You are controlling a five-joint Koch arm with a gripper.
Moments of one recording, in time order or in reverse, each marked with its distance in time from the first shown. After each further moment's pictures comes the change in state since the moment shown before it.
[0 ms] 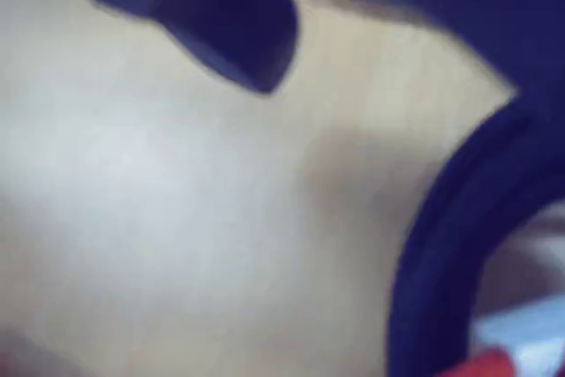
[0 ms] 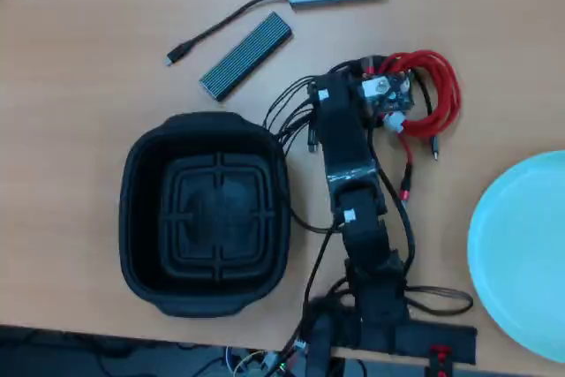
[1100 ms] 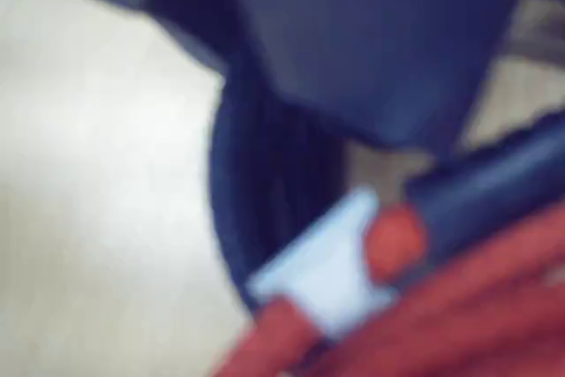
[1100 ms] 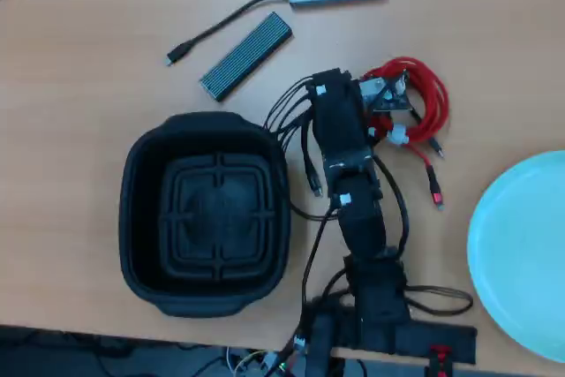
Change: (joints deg) arm -1.1 -6.9 -1.2 1.6 0.2
